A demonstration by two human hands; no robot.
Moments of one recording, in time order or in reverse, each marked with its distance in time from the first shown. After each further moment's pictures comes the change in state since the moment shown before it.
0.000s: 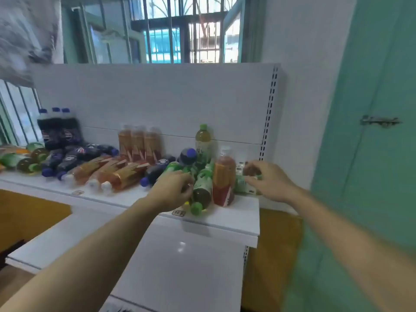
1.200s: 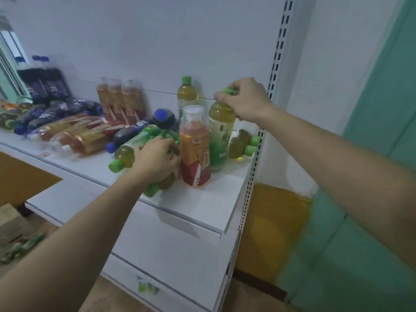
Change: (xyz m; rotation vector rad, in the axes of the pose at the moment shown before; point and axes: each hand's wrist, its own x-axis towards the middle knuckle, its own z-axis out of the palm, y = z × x) left_hand 0.065 0.047 0.059 0.031 0.032 -0.433; right_hand 0.142 0.038 -0.025 0.253 0.041 -0.004
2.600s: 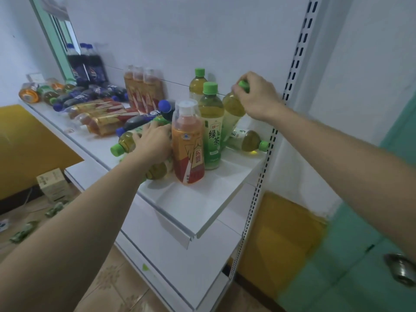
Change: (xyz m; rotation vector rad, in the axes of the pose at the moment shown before) left_hand 0.042 0.003 0.028 0.171 0.025 -0.401; right_hand 0.050 0.055 0.003 -0.039 -0.058 -0.184
